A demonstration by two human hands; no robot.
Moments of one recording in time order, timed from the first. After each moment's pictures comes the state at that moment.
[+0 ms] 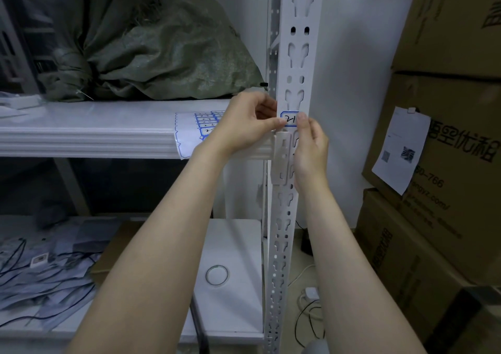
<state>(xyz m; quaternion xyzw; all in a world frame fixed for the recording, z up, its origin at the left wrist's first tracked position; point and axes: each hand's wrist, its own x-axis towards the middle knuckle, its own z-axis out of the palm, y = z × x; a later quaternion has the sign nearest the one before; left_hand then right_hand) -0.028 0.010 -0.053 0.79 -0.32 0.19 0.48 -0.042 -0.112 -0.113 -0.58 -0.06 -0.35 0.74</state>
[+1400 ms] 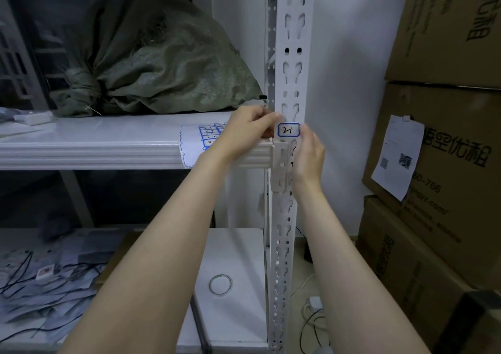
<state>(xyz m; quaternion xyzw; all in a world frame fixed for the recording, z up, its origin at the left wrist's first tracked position) -0.039 0.007 -0.047 0.78 -0.28 0.14 0.54 -0.046 -0.110 -0.107 -0.56 -0.01 -0.35 0.75</state>
